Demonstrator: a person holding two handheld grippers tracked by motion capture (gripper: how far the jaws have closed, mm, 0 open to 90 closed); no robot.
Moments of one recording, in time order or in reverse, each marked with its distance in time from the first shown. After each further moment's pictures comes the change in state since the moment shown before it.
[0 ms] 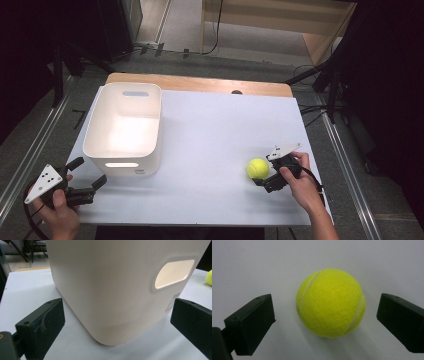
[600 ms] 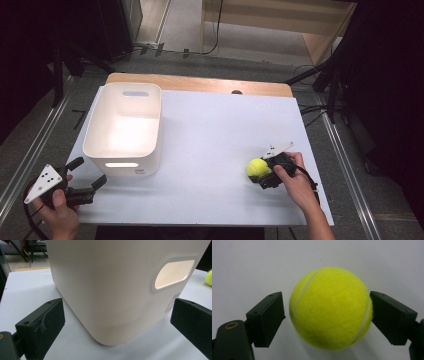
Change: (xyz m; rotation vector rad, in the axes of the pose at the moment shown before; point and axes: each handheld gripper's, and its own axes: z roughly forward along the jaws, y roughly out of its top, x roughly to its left) left arm 0.000 0.000 0.000 0.000 -0.002 -0.001; right arm -0.002 0.004 0.016 0.040 -0.004 0.016
